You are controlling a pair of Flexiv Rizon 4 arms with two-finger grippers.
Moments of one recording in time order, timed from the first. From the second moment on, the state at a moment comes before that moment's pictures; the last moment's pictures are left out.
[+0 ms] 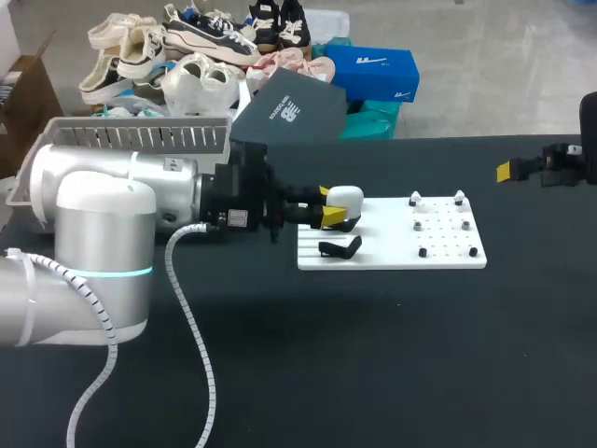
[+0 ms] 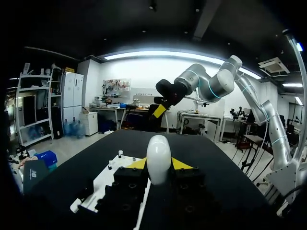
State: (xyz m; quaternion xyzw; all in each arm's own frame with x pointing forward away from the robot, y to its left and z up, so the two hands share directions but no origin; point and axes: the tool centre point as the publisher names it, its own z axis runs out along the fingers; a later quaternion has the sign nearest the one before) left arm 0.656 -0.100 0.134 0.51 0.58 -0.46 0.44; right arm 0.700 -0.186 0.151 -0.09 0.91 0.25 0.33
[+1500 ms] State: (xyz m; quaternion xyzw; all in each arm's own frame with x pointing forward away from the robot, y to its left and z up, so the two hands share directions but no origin) left arm 0.681 -0.133 0.109 0.54 0.54 -0.48 0.44; right arm 0.640 -0.050 0.154 -0.28 0.89 0.20 0.29
